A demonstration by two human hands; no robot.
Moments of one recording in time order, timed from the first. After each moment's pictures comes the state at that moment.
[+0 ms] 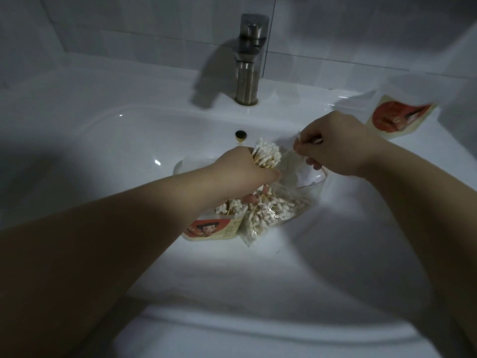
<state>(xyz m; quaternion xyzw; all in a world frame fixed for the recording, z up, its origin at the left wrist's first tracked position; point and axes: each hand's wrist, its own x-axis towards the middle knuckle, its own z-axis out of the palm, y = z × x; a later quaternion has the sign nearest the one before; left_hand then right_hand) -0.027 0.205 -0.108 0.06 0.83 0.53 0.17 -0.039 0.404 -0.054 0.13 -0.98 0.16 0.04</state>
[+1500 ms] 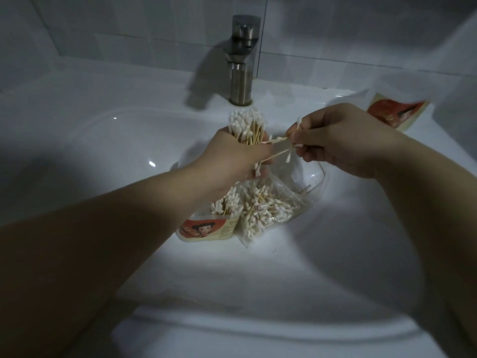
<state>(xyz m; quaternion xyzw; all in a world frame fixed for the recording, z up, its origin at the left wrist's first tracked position) -0.027 0.212 -0.095 0.04 0.67 0.73 0.09 -0.034 0.410 -0.050 0.06 -0.82 0.57 -0.06</state>
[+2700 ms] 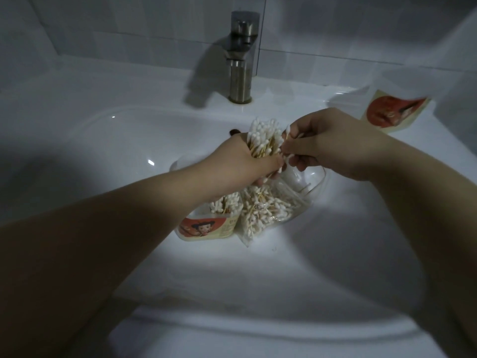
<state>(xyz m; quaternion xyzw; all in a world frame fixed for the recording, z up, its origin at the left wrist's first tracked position) -0.026 0.208 -0.101 0.17 0.79 0.59 0.11 -0.023 0.398 -0.050 0.11 -0.86 0.49 -0.07</state>
